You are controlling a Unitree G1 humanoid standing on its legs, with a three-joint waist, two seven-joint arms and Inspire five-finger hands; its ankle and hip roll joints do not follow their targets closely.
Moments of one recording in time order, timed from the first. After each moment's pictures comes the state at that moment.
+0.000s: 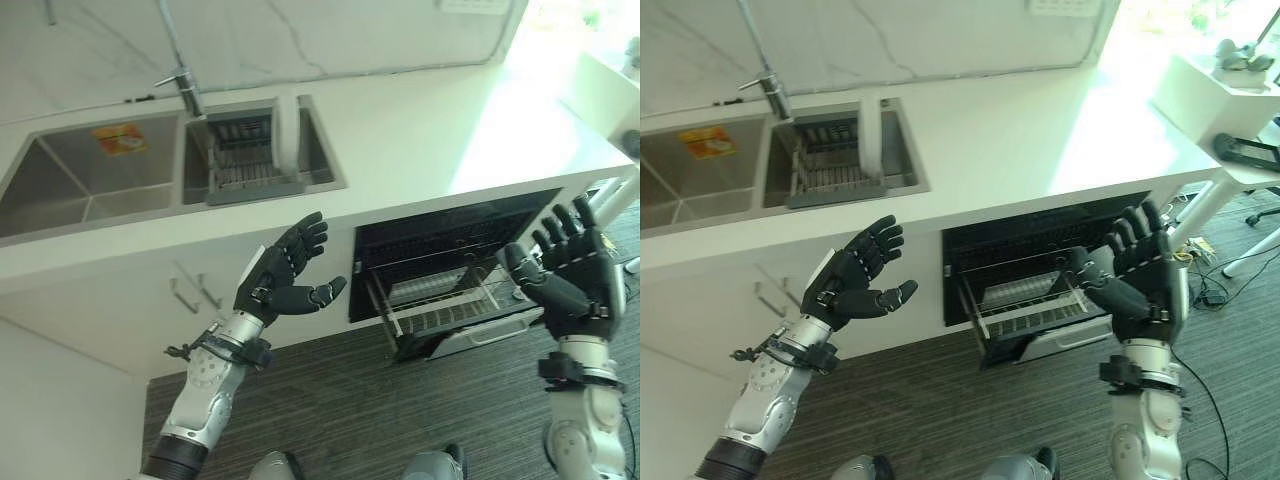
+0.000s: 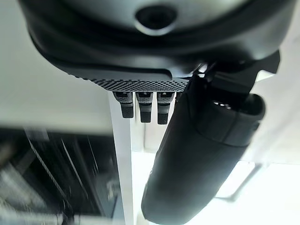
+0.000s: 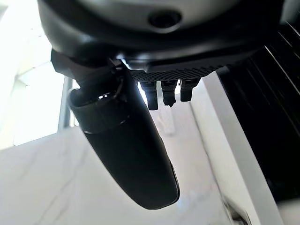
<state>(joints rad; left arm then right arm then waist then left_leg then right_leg) -0.07 0.44 -0.13 0.07 -0.50 -0.26 -0.20 0.12 -0.30 -0.16 -0.07 0.71 -0.33 0.12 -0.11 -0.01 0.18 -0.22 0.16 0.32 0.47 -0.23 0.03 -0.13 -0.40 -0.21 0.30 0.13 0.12</state>
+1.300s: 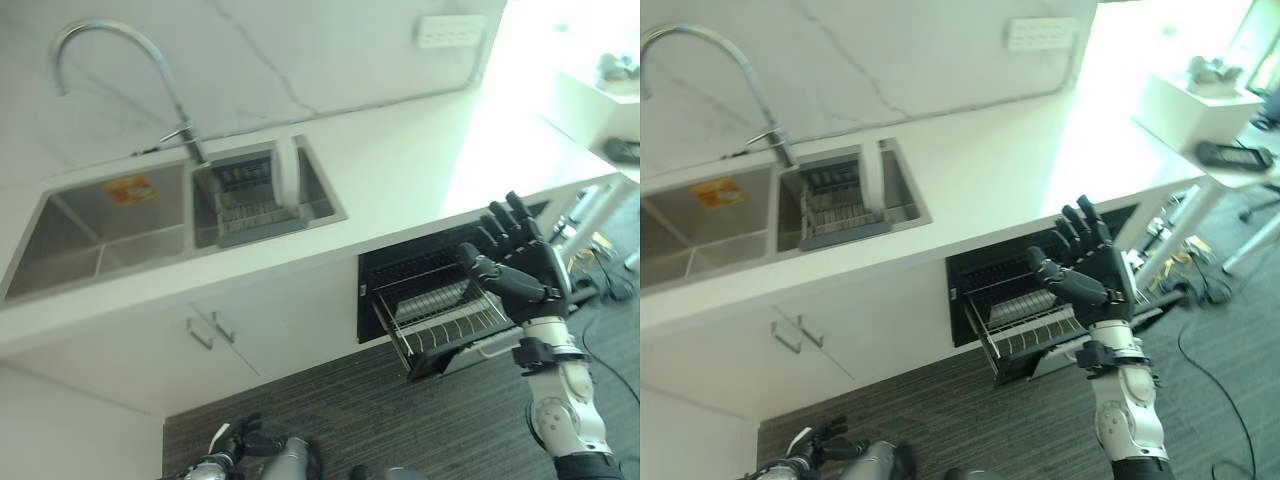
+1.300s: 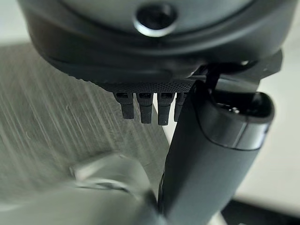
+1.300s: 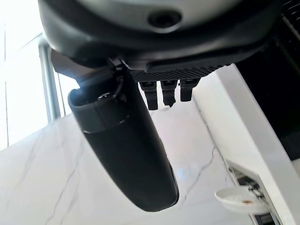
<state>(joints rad) -0.01 0.20 0.00 1.10 -0.07 -0.06 -0.06 -0.07 -0.43 -0.04 0.03 0.79 -0.25 0.17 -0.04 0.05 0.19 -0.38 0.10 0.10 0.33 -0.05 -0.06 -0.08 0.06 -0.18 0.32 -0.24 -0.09</state>
